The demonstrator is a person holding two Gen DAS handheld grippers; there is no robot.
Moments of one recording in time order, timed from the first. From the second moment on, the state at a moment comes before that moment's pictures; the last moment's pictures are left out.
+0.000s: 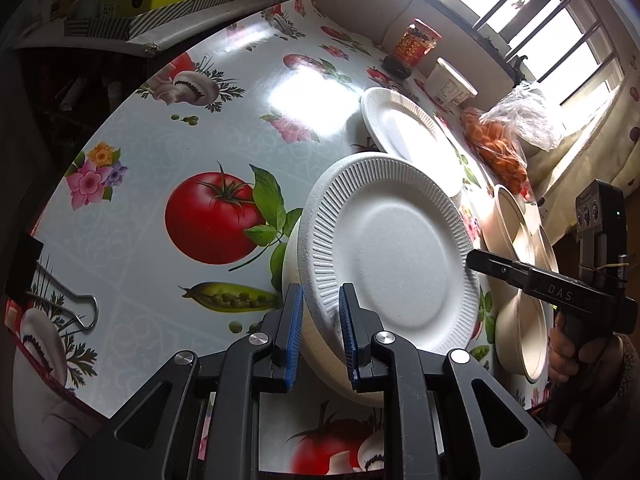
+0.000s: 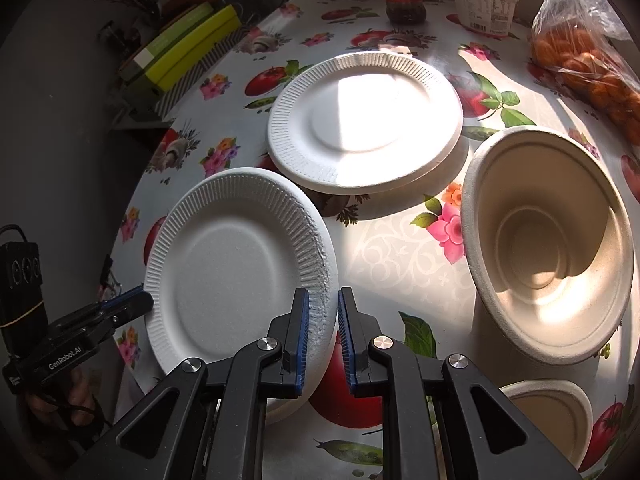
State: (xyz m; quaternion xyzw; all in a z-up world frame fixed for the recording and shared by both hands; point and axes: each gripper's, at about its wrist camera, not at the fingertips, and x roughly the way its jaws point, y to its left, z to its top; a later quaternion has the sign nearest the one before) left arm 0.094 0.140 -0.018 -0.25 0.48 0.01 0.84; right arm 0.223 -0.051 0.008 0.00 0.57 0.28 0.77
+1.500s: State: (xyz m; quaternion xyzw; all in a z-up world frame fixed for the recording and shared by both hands) left arm 0.084 0.152 -0.026 -0.25 0.50 0.04 0.83; right arm 0.216 -0.045 -0.004 -0.03 0.57 0.27 0.78
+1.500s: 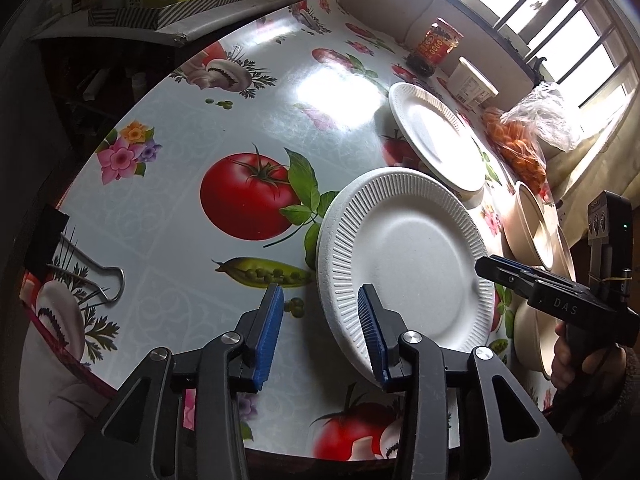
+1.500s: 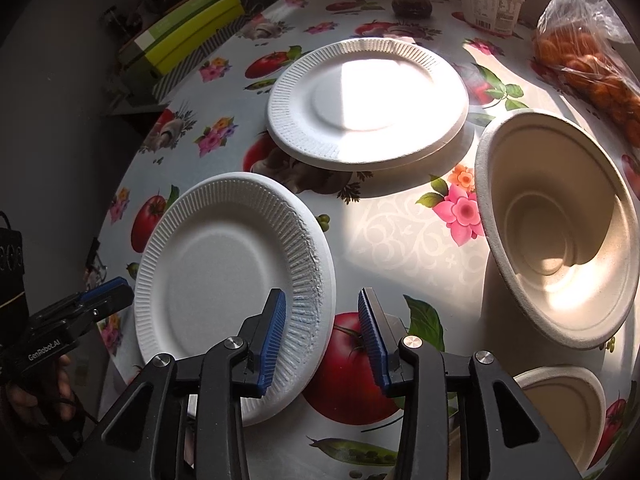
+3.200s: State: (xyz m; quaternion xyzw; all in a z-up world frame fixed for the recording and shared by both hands) left arm 0.096 0.208 -0.028 -0.28 0.48 0.08 0.83; right arm 0.226 0.044 -0.014 -0.03 0.58 0.29 0.76
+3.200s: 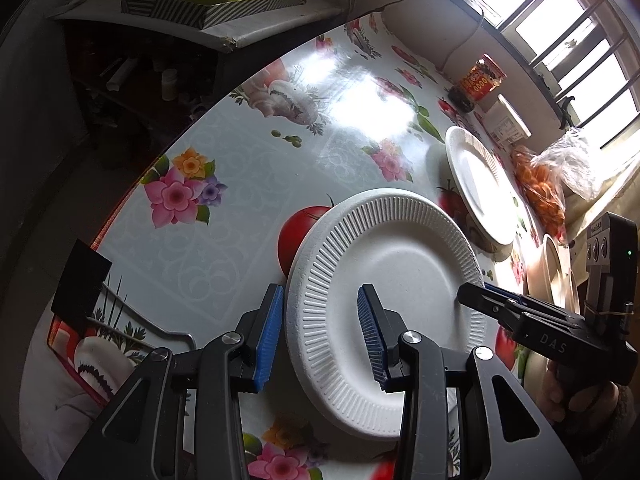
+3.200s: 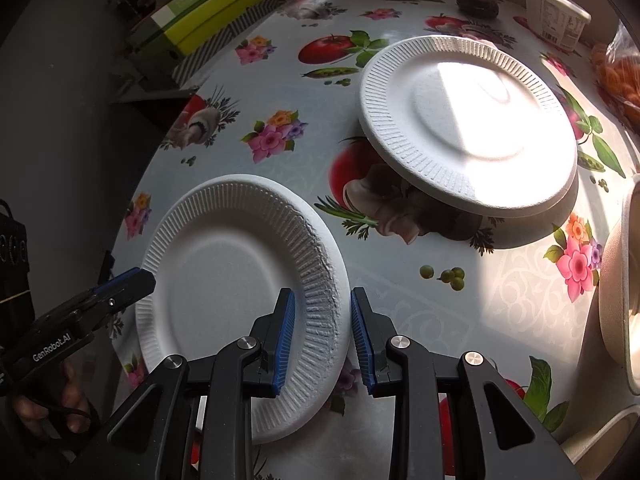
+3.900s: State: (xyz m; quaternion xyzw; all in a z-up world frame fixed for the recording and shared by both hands) left arm 0.122 0.203 0.028 -0.24 0.45 0.07 0.86; right arm 0.245 -0.018 0.041 0.02 0.54 0.29 0.79
